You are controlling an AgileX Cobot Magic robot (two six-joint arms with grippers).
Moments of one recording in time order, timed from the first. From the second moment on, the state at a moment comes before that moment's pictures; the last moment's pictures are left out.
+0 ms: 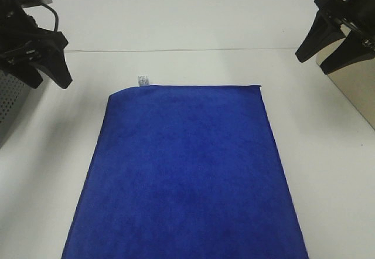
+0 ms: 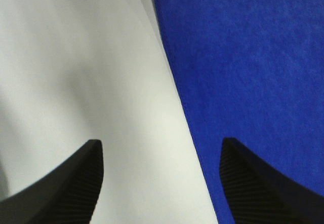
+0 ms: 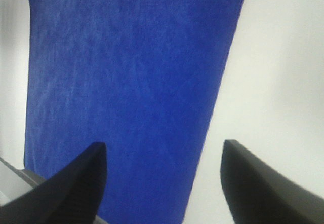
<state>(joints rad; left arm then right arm) -0.09 1.95 -1.53 -0.33 1.09 0.29 -0.09 1.92 -1.53 0.61 1.22 -0.38</state>
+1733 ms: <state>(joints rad) 0.01 2.54 -2.07 -0.58 1.14 0.31 -0.09 2.44 -1.95 0.62 1.10 -0.38</state>
